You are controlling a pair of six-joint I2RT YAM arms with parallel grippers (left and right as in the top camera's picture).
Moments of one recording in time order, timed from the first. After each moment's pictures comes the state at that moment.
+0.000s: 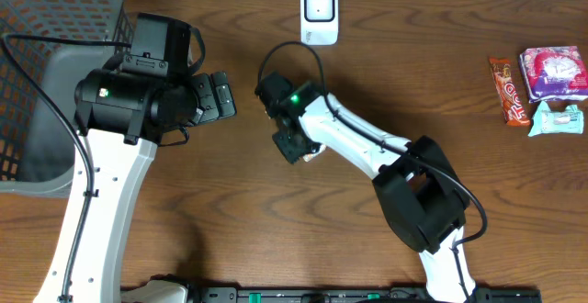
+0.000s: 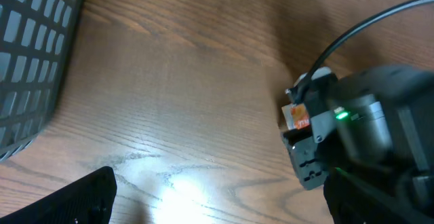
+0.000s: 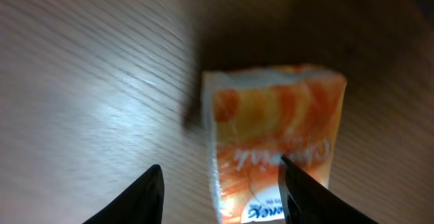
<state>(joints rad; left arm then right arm) -0.20 1.43 1.64 -1.33 -0.01 -0.45 0.74 2.15 1.63 -0.97 0.08 0.17</state>
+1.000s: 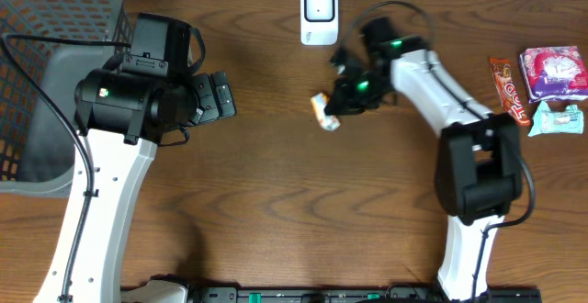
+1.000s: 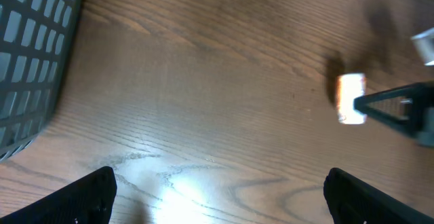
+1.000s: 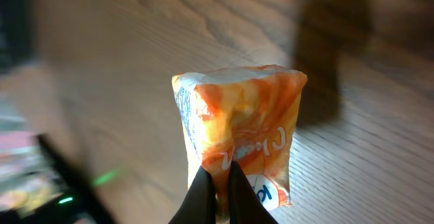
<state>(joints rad) -0.20 1.43 1.64 -1.33 -0.01 -0.45 0.25 2.14 1.67 -0.97 -0.68 0.01</state>
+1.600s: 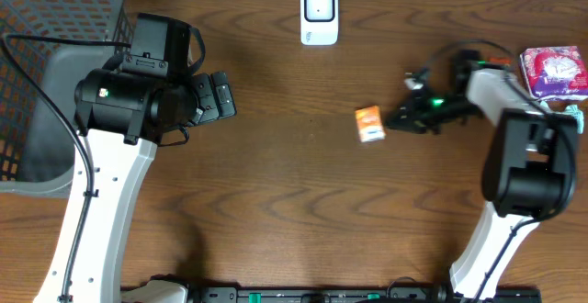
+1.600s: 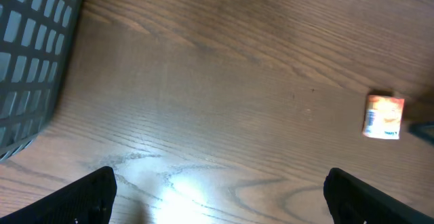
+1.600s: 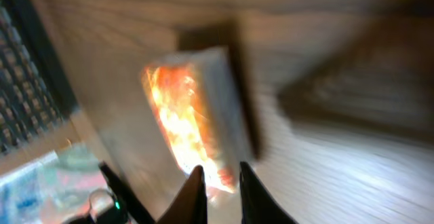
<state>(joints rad) -0.20 1.43 1.64 -1.33 -0.01 -0.45 -0.14 2.14 1.44 -0.98 -0.78 -0.04</state>
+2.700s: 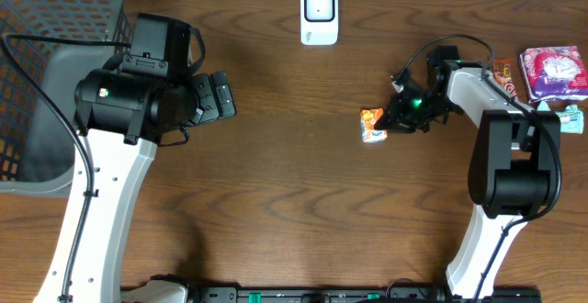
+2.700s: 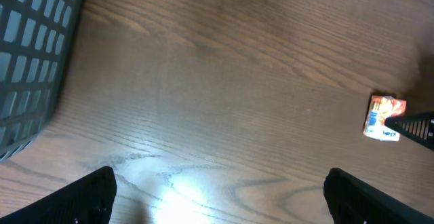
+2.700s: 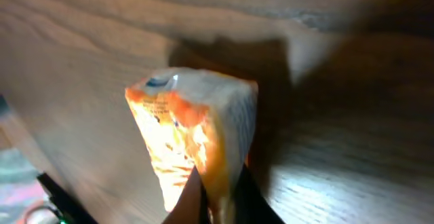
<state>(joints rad) -0.20 1.43 1.64 -1.33 -0.01 -0.45 0.00 2.14 1.43 -0.88 -0.62 0.02</state>
